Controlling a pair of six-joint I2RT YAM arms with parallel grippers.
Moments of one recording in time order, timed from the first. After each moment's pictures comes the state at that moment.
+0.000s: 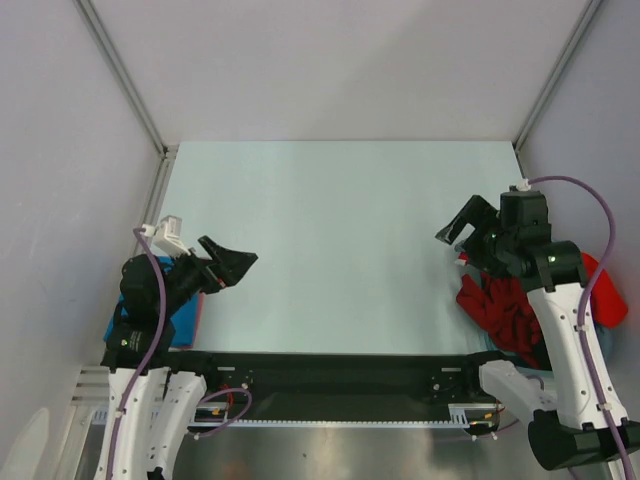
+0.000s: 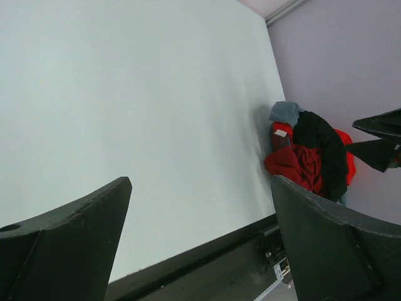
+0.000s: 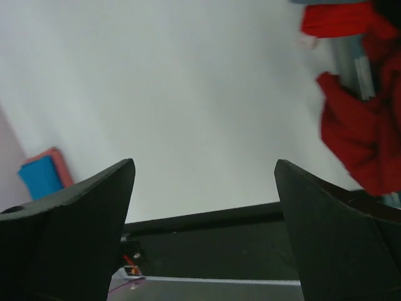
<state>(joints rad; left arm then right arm) -0.07 0.46 0.76 -0.60 0.46 -0.65 0.13 0.93 1.20 -1.03 -0.09 0.75</state>
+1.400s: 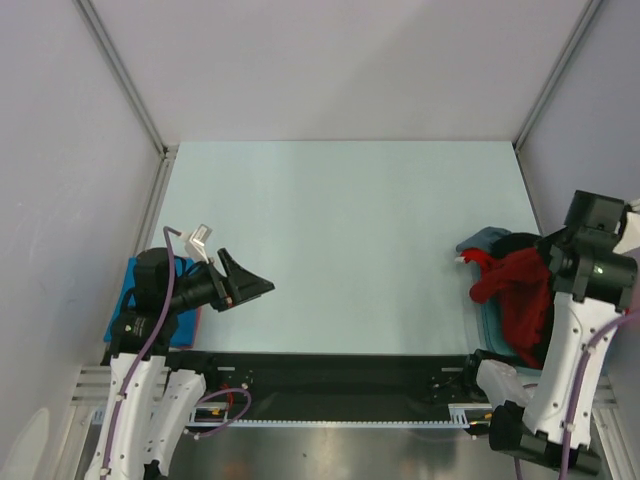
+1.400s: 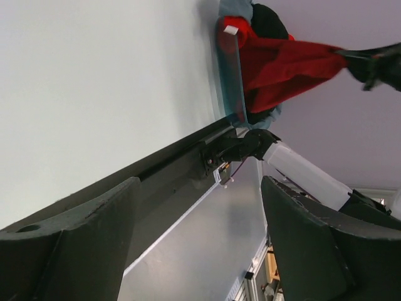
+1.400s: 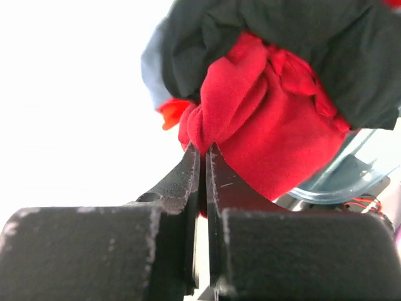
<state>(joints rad) -0.08 0.54 0.77 -0.79 0.82 -0.71 -0.31 0.95 1.37 -1.25 0.32 0.74</state>
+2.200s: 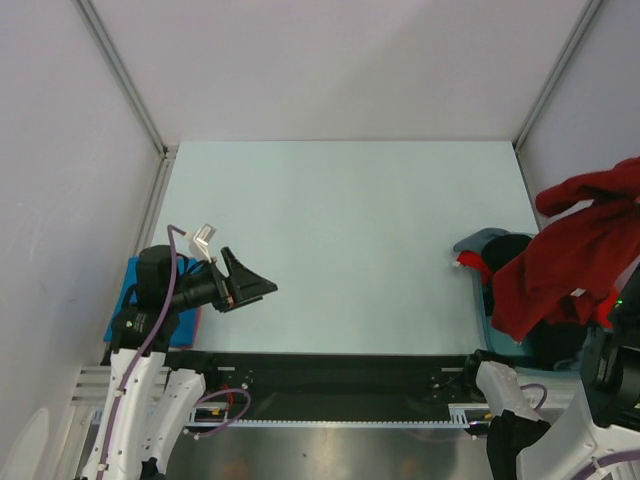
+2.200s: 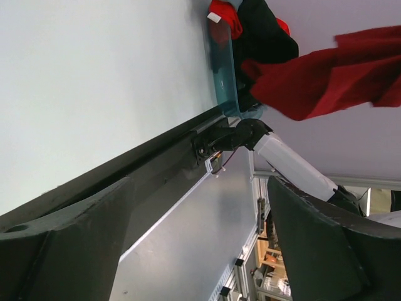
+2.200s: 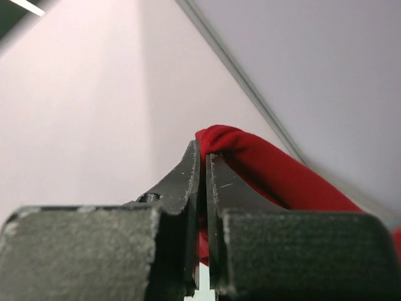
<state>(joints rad) -0.10 0.56 0.78 -0.80 0.85 -0.73 -0.30 0.89 2.05 -0.85 0.35 0.60</state>
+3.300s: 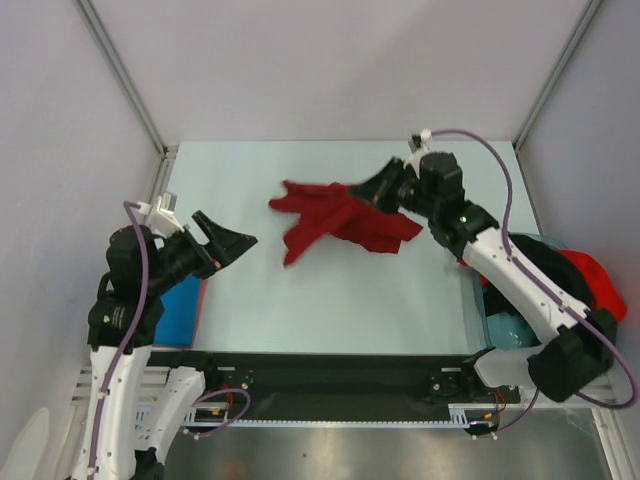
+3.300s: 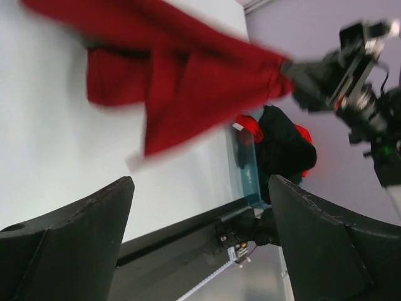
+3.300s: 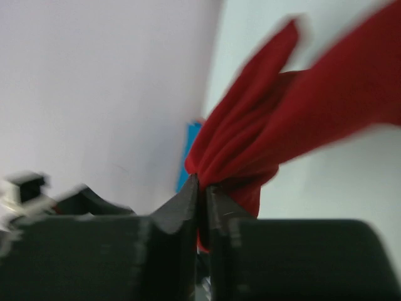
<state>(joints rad) -0.09 0.64 1.04 -0.76 0.50 -0.76 0.51 1.35 1.29 -0.13 -0.29 1.00</state>
